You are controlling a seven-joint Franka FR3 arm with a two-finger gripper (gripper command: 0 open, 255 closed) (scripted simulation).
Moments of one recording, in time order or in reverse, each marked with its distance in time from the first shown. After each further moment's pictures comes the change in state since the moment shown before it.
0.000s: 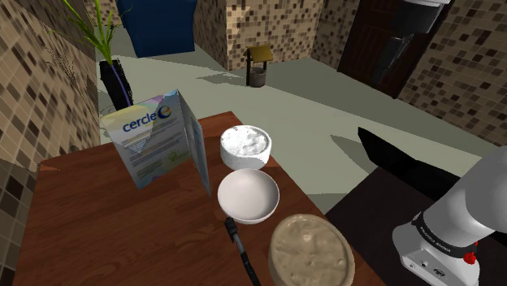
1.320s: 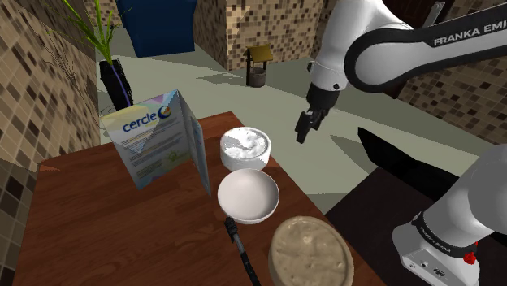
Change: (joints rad) arm 0.084 0.339 0.250 -0.178 0.124 0.525 0.236
